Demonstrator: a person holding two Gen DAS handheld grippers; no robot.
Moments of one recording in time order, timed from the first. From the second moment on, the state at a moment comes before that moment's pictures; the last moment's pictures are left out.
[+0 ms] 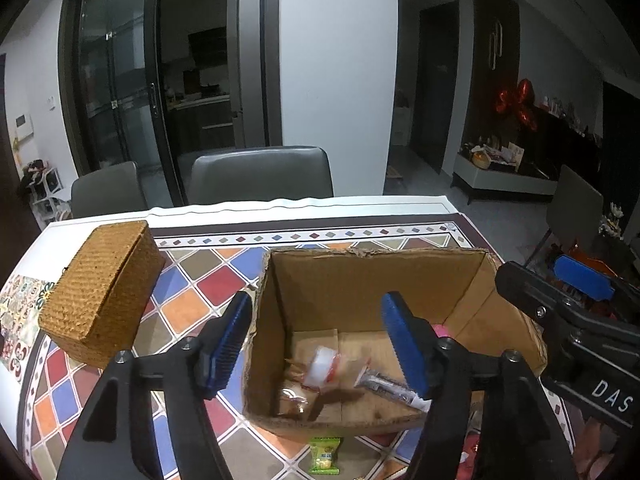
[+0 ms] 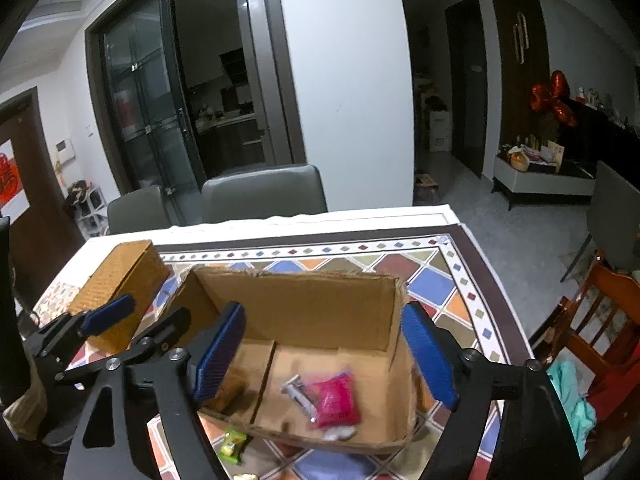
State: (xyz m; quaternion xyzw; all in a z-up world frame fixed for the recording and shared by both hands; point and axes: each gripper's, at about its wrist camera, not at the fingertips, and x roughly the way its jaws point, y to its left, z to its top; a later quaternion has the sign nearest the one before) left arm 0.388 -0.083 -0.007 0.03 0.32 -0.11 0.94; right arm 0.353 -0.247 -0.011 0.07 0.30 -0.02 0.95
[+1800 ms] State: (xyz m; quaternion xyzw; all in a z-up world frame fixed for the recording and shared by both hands) left arm 0.279 -0.078 0.009 0.05 0.28 -0.10 0.95; right arm 0.248 -0.264 0.006 0.06 0.27 -0.07 0.96
